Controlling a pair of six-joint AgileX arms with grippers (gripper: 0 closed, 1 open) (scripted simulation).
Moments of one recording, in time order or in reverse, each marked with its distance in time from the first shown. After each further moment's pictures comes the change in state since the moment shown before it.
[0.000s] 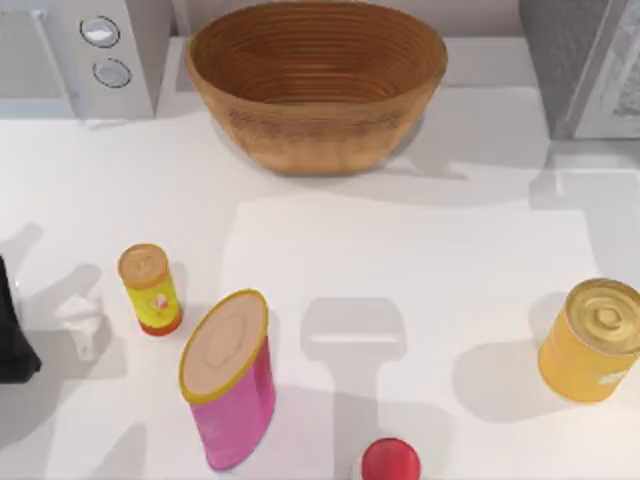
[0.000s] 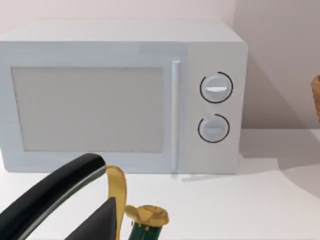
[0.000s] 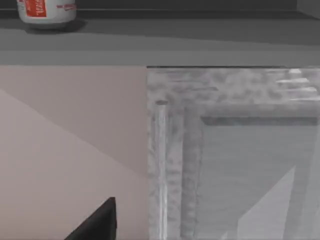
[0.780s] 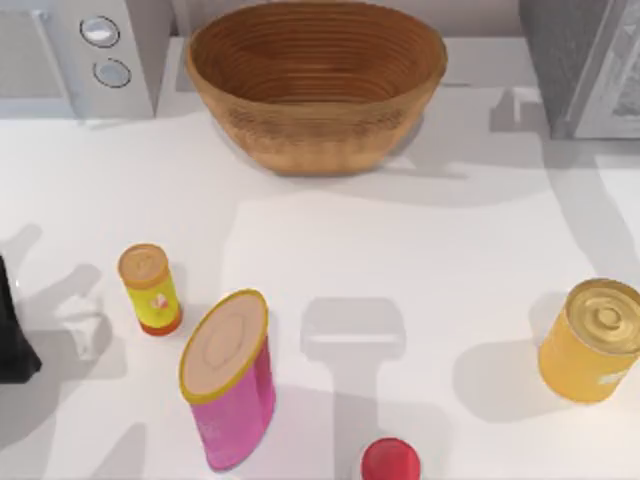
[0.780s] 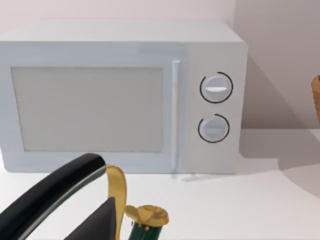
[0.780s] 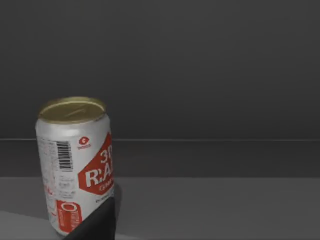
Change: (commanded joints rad) left arm 0.000 0.000 0.000 0.000 0.000 0.000; right arm 0.063 0.433 0.590 -0.135 0.061 0.003
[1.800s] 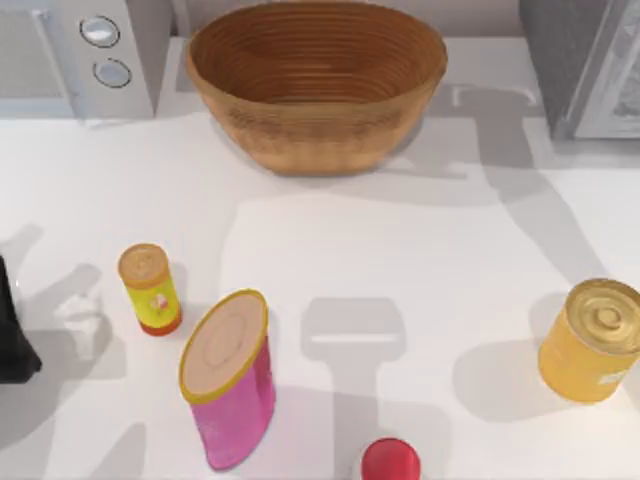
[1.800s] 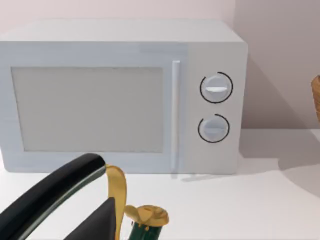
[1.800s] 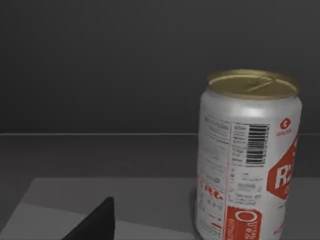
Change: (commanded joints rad) left arm 0.000 0.000 0.000 0.000 0.000 0.000; right arm 0.220 0.142 -0.015 0.165 0.231 -0.002
